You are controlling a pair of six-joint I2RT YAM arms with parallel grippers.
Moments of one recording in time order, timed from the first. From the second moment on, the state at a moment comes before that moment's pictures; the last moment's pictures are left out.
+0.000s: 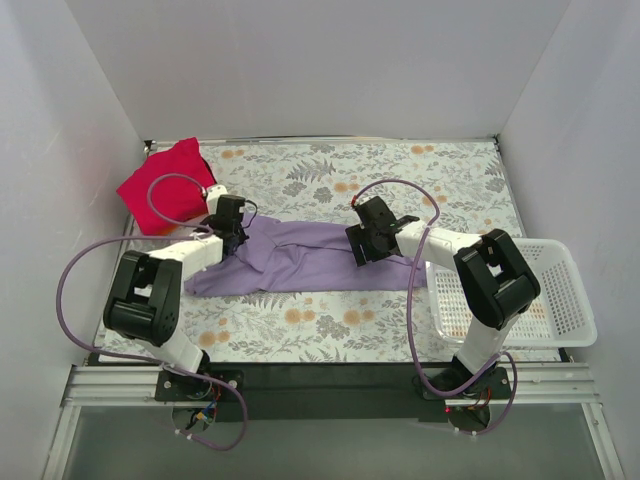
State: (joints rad) left arm -0.26 1.61 0.84 -0.04 -0.43 -0.51; right arm 0.62 1.76 1.05 -0.34 0.16 0.18
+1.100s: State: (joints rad) left arm -0.26 1.19 0.66 -0.20 -0.49 -0.66; right arm 0.61 1.68 1.01 -0.34 0.17 0.18
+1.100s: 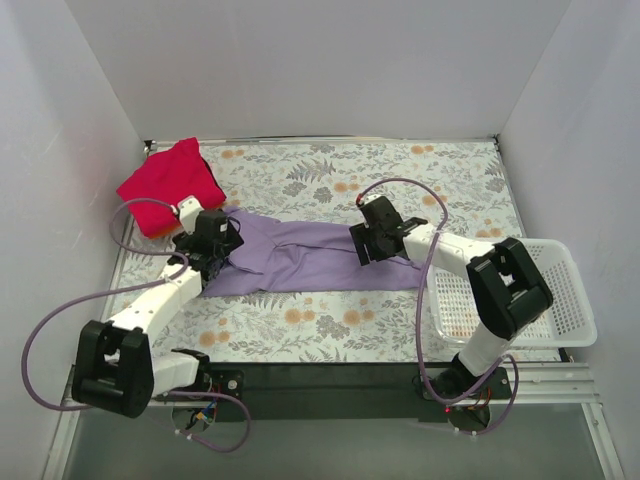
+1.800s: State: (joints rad) left arm -0.36 1.67 0.82 0.07 -0.29 -0.64; right arm 0.64 1.62 0.89 -0.32 0.22 0.24
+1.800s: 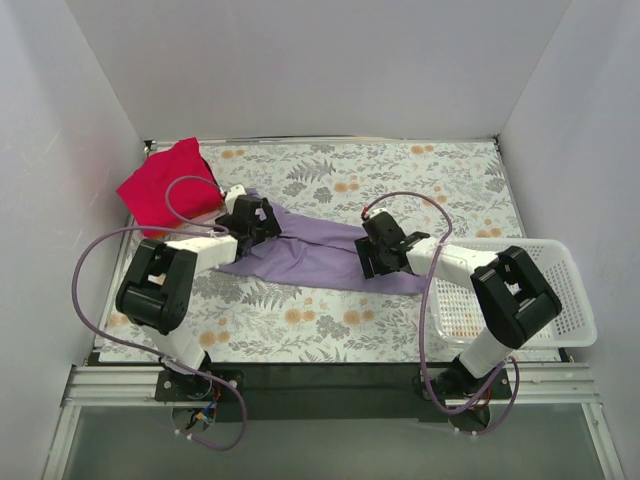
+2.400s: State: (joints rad) left arm -0.38 2.00 1.19 0.12 -0.27 -0.53; right arm 0.92 1.58 0.82 -0.22 0.20 0.33
